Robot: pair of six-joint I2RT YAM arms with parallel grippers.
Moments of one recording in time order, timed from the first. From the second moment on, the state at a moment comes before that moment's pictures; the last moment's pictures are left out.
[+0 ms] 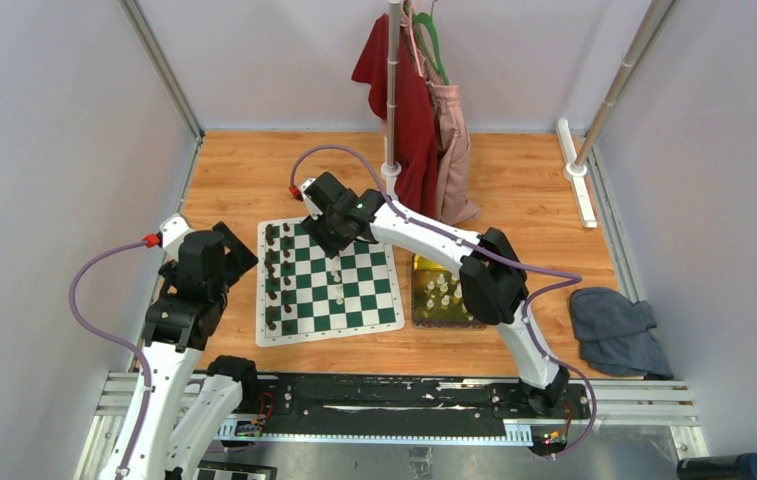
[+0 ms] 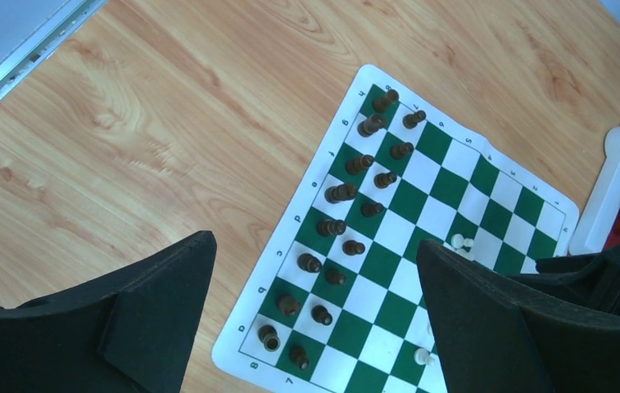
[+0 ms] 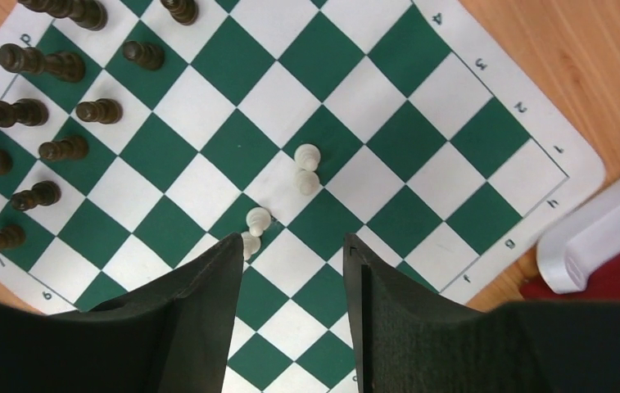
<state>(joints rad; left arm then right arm) -0.15 0.62 0.80 -0.82 -0.48 -0.69 0.96 2.18 1.97 -0.69 0.07 0.04</state>
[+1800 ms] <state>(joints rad) -0.15 0.64 0.77 -0.81 -0.50 -0.68 0.87 2.39 2.09 -0.66 -0.19 0.06</state>
